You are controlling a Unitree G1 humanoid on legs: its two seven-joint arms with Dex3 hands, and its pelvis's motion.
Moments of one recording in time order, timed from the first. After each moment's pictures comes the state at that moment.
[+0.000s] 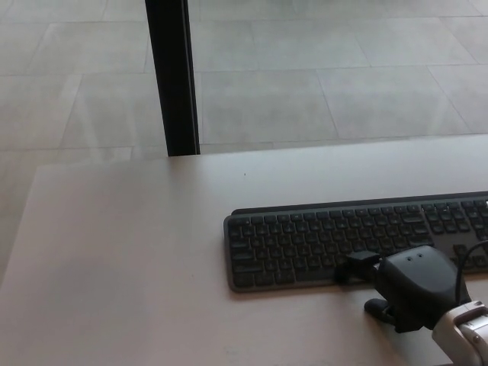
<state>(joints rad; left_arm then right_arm) -0.15 0.62 0.64 1.26 -0.32 -0.11 0.11 -0.47 -0.54 0.58 0.62 -0.83 -0.22 -0.31</state>
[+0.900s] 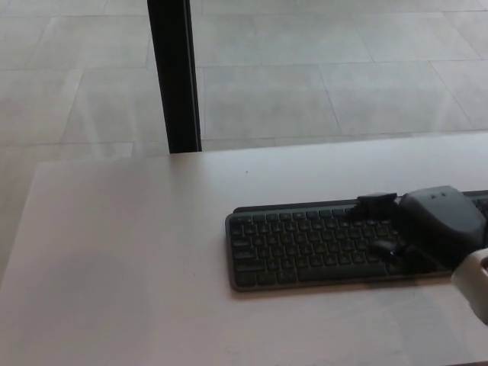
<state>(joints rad) -0.15 0.62 0.63 1.26 -0.32 -0.11 0.11 -0.51 -0.58 0.34 0.38 -0.67 -0.27 -0.13</state>
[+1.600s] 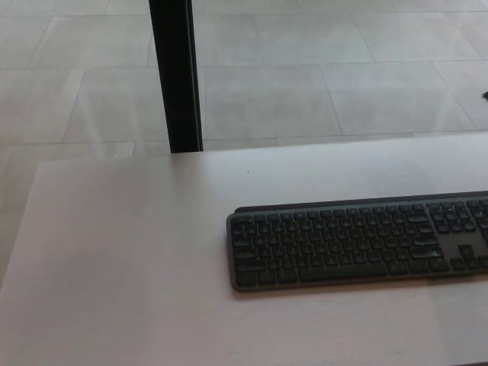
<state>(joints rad) -0.14 0.62 0.62 1.26 -0.32 -0.11 0.11 -0.46 -0.69 -0.20 0.27 -0.42 -0.23 0.00</state>
